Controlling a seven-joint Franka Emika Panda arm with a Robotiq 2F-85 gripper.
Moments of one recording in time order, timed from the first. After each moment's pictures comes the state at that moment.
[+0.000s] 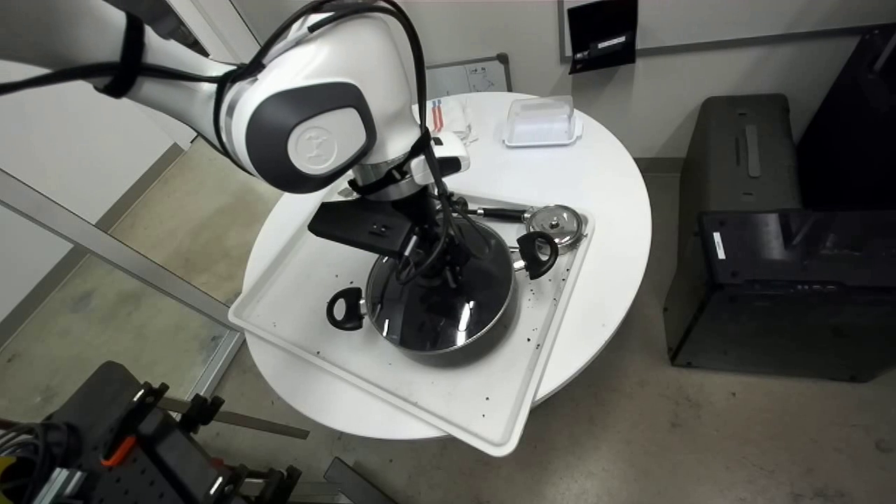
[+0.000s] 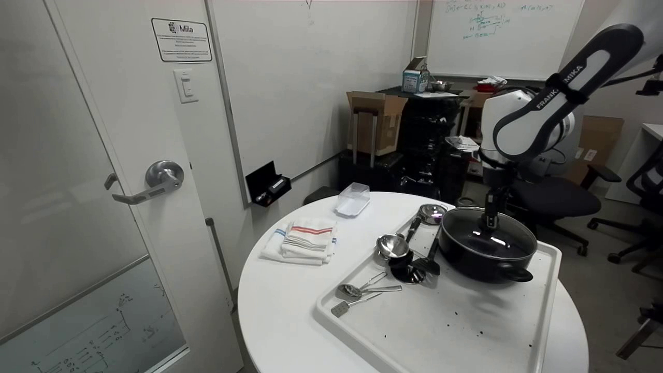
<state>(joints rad) -0.15 0.70 -0.12 -1.94 -0.05 2.47 -0.25</state>
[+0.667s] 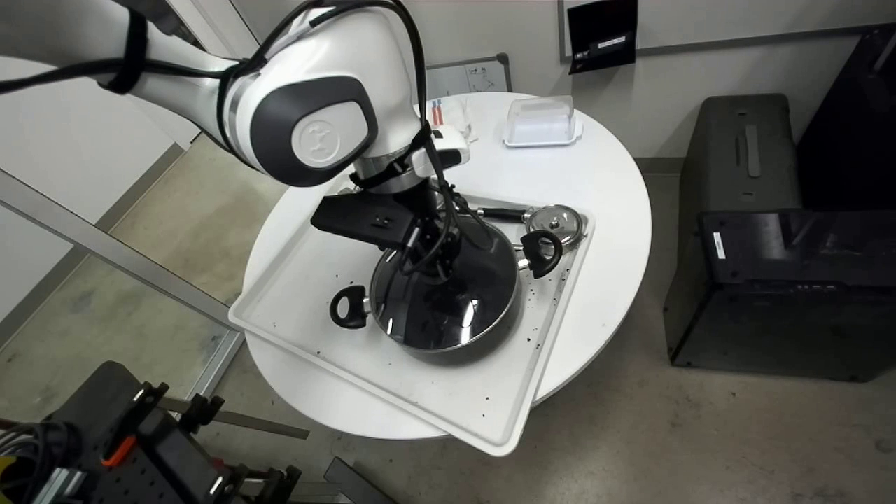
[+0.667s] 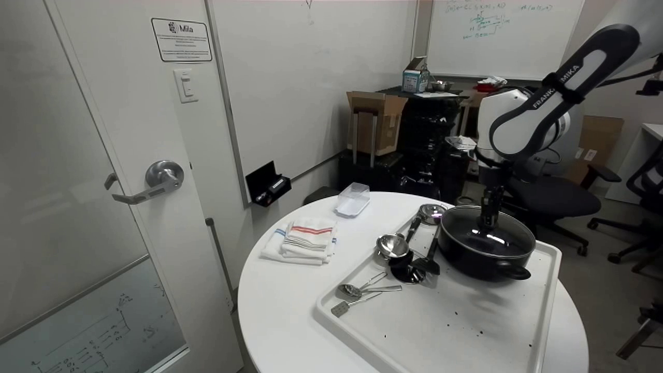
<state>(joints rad) -0.15 0.71 -0.11 -1.92 -0.05 2.47 -0.25</state>
